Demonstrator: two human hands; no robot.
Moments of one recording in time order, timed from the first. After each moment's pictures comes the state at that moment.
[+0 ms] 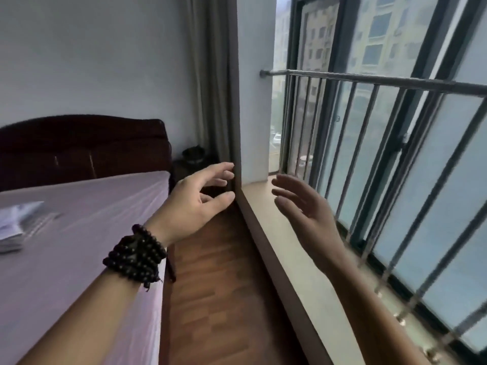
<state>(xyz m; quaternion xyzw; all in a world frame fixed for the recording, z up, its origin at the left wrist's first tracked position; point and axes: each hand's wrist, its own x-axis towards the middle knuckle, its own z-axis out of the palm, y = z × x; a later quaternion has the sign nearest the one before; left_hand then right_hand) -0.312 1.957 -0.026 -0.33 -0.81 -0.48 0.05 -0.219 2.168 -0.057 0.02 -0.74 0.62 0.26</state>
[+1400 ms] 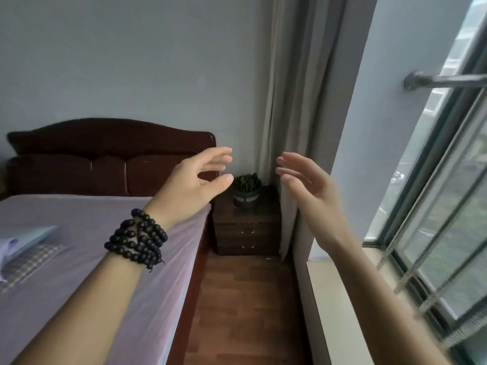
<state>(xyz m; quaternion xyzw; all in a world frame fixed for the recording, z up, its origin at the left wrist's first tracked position) -1.106 1.982 -0.025 -0.19 -0.85 -0.47 0.15 -1.098 2.213 -0.054 0.18 -0.72 0.65 0.19</state>
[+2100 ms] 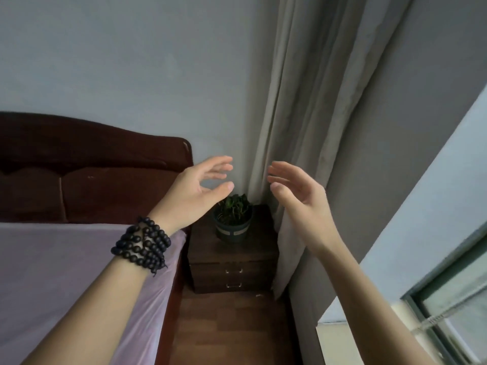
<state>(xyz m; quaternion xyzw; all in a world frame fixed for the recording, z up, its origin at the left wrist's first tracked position) -1.563 1.957 -0.088 -0.20 -0.82 -0.52 0.09 -1.536 2.179 -0.100 0.14 -0.74 0.64 0.16</state>
